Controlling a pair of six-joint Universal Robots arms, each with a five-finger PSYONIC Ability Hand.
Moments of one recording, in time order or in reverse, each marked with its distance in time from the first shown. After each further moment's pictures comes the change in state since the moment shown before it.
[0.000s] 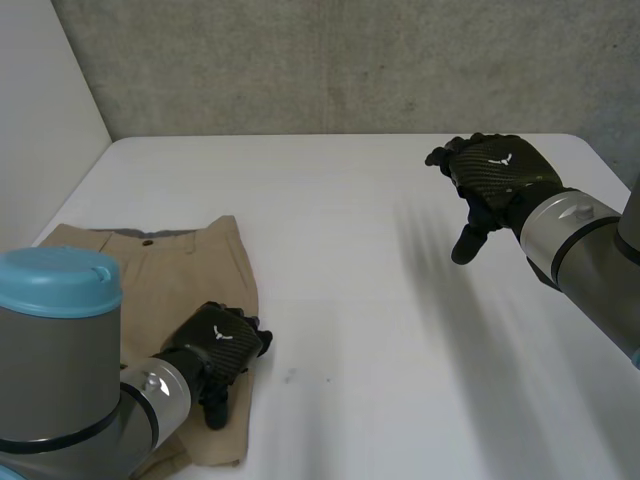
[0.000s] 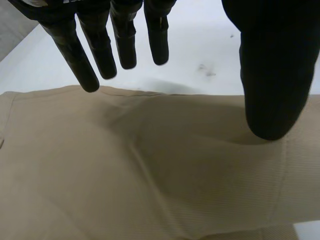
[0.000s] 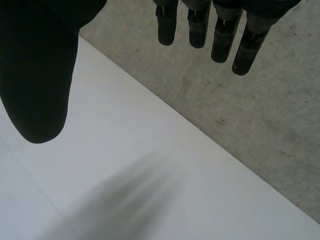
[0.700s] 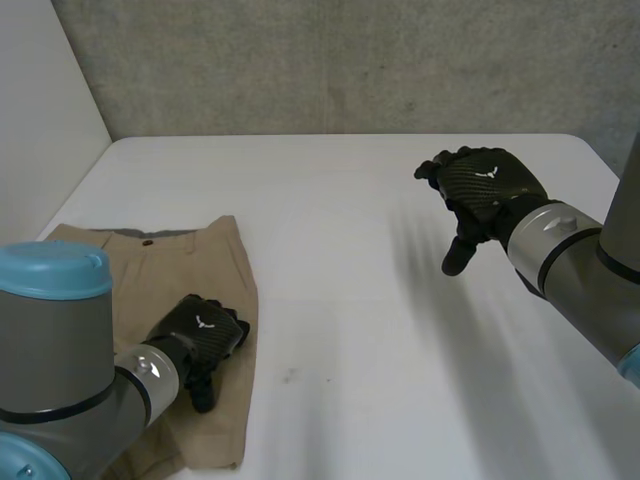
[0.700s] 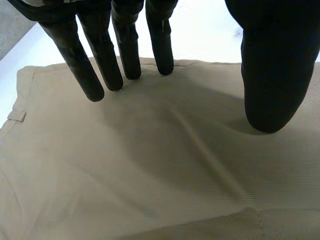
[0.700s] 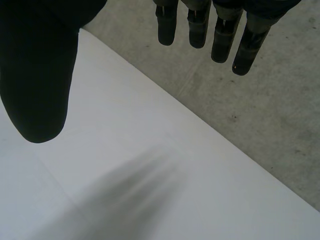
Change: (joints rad) left arm 0.083 -0.048 -0.008 0.055 -0.002 0.046; right arm 0.025 0.022 0.010 -0.003 0.002 -0.002; left_hand 0.106 0.107 0.110 0.110 0.106; right_hand 0.000 0.000 0.000 0.000 0.000
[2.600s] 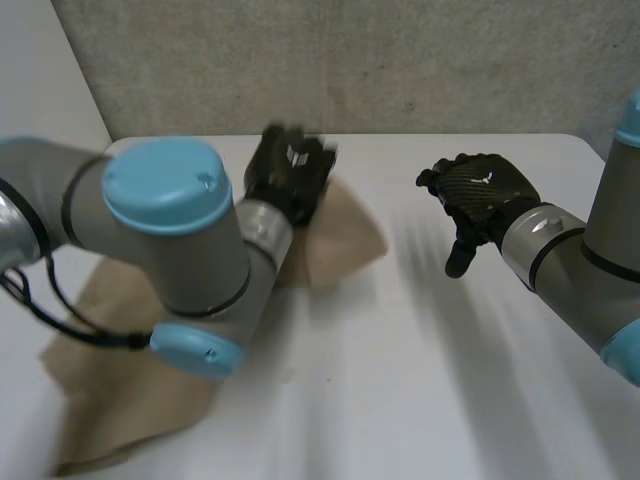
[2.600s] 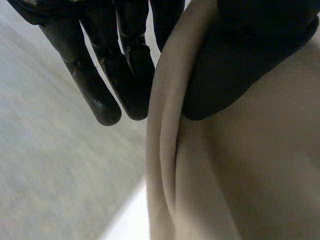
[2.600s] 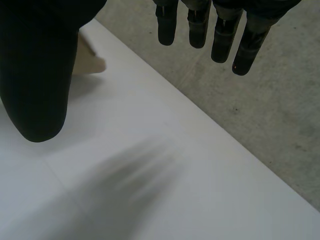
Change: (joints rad) left arm -0.257 -0.275 0.662 0.274 -0.179 -0.042; right arm -0.011 0.062 -0.033 -0.003 0.003 -0.060; left_hand 0.655 0.716 0.708 0.714 0.669; right_hand 0.000 0.000 0.000 0.000 0.000
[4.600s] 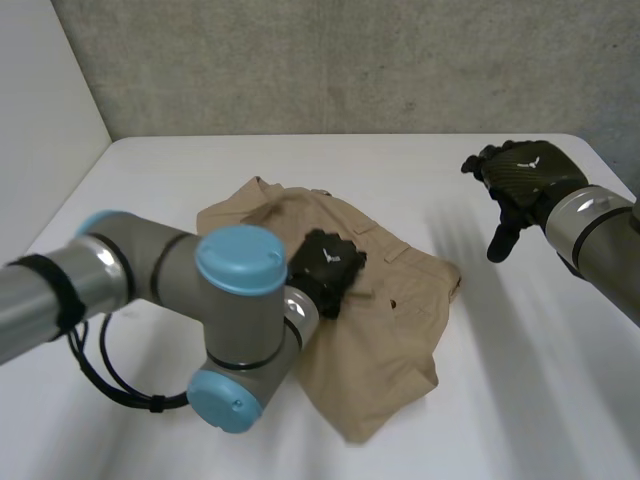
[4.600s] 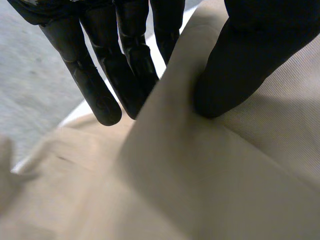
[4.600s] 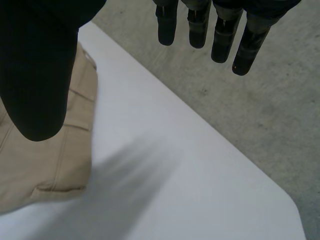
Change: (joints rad) left arm -0.032 -0.201 -0.050 -0.049 0.109 -0.117; right arm -0.121 -0.010 -0.017 0.029 -0.015 -0.045; left_hand 0.025 -0.001 0.000 -0.003 -0.031; right_hand 0.000 0.000 0.000 0.000 0.000
